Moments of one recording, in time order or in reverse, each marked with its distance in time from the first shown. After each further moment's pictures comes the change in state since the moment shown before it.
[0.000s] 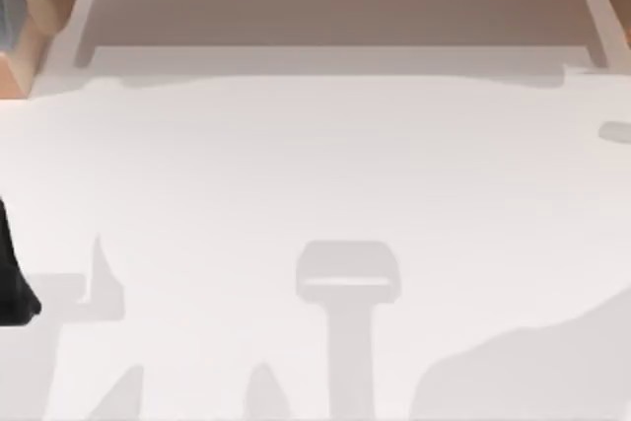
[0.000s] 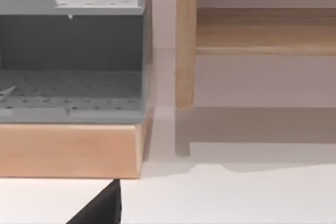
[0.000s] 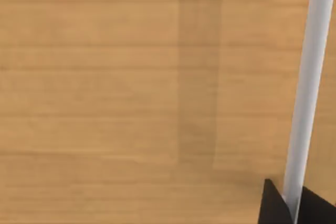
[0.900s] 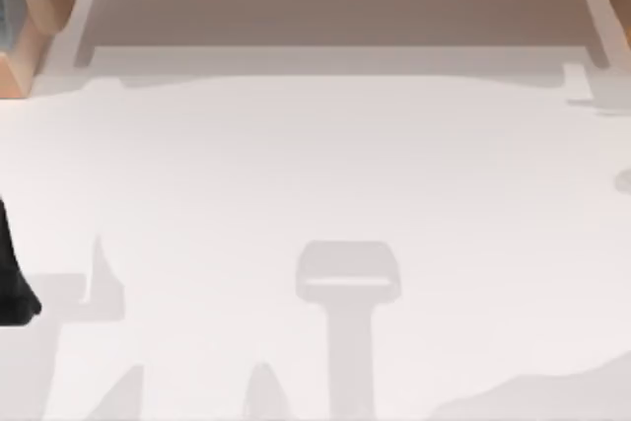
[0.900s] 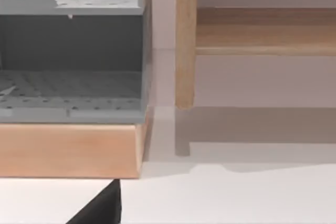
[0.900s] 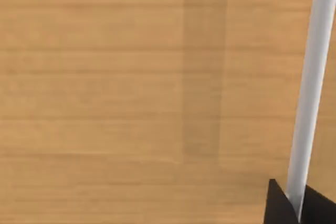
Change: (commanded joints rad) left arm 0.000 0.000 0.000 0.000 0.000 0.000; right arm -0.062 -0.119 -0.274 0.154 -0.065 0.002
